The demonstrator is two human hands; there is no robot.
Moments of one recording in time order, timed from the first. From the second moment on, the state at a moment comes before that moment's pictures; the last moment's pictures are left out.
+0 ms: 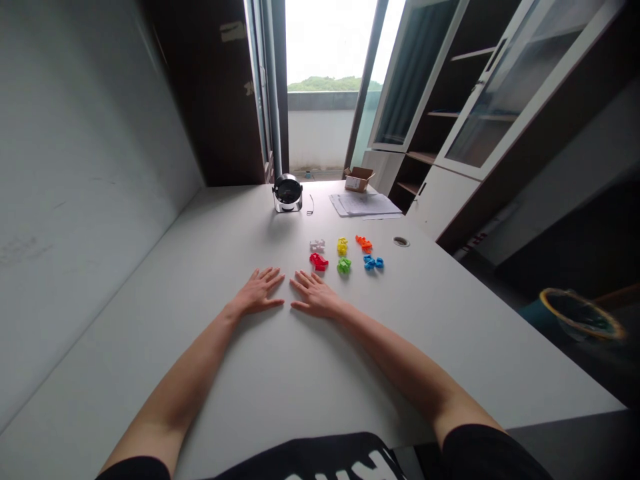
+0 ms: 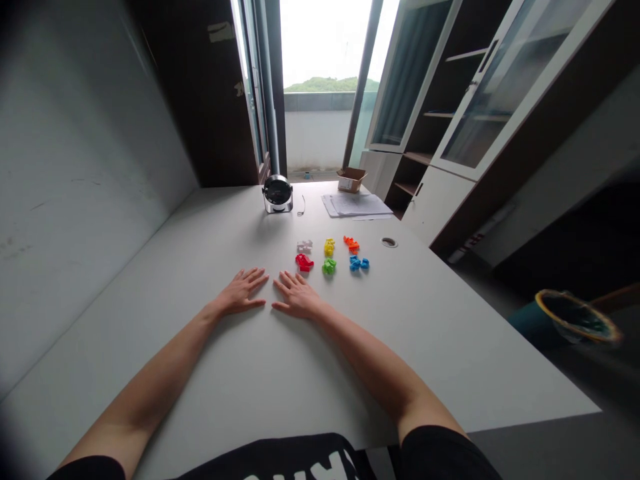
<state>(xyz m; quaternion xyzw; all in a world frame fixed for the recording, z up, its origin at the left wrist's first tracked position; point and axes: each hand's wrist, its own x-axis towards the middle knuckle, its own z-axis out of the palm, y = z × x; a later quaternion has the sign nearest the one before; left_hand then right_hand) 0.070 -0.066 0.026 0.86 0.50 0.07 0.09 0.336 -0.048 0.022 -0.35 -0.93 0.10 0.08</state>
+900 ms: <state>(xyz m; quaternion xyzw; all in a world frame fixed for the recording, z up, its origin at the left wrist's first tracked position) 0.061 -0.082 0.024 0.85 0.50 0.12 0.09 0.352 -0.058 0.022 -0.35 -0.92 0.11 0.10</state>
